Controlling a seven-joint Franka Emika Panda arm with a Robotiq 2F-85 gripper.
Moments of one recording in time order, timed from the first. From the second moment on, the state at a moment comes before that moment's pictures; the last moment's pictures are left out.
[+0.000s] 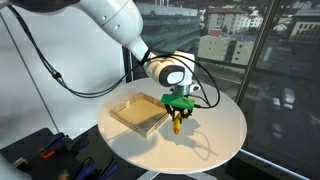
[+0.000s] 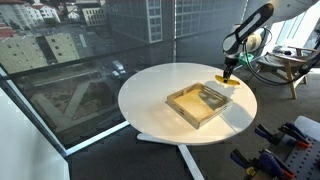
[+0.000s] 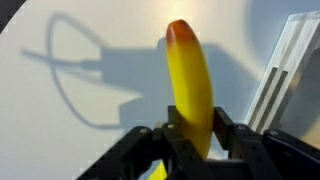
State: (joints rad) arm -0.37 0.68 -0.06 -1.78 0.01 2.42 -0.63
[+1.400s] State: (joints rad) arm -0.38 0.72 -0.05 -1.74 0.01 2.42 -0.63
